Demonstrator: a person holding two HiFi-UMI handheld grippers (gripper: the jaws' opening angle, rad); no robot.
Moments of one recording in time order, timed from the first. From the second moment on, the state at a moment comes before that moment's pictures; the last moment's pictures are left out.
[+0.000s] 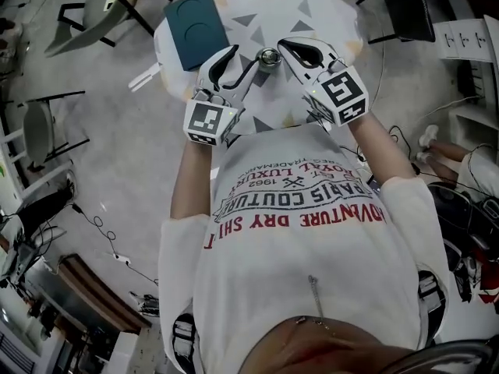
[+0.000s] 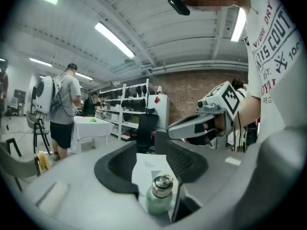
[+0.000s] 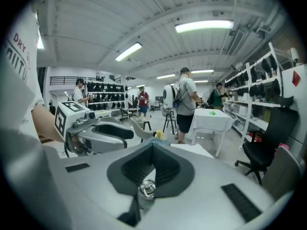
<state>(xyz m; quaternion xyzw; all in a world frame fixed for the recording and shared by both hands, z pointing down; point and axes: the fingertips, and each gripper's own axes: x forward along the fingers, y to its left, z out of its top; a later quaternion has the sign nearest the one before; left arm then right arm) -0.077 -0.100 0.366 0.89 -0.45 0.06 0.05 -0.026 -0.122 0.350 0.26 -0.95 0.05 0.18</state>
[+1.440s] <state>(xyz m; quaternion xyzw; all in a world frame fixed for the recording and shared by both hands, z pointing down) -0.132 -0.109 0.280 0.81 -0.58 0.02 0.02 -0.006 -0.132 0.294 0.32 -0.95 0.01 0.08</state>
